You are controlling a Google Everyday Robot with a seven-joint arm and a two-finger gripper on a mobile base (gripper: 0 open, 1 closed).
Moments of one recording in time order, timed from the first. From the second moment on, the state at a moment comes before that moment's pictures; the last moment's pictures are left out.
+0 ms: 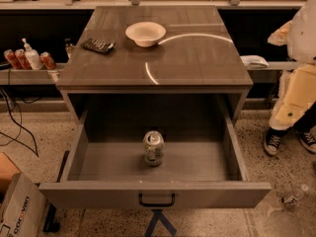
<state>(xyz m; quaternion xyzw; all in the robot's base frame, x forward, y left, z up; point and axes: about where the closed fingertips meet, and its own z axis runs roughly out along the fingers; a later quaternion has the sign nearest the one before) 0.438 -0.217 0.976 -0.60 0.78 -0.03 0.16</state>
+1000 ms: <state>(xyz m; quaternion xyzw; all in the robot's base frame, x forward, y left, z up) 0.443 -0.209 0.959 -0.60 0.77 -0.01 0.22</state>
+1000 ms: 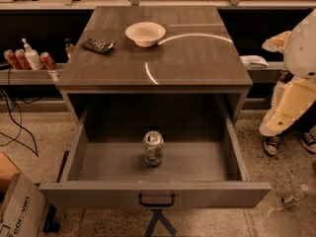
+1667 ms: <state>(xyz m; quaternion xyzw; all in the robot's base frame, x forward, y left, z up) 0.450 -0.195 0.938 -0.61 0.75 0.01 0.24</state>
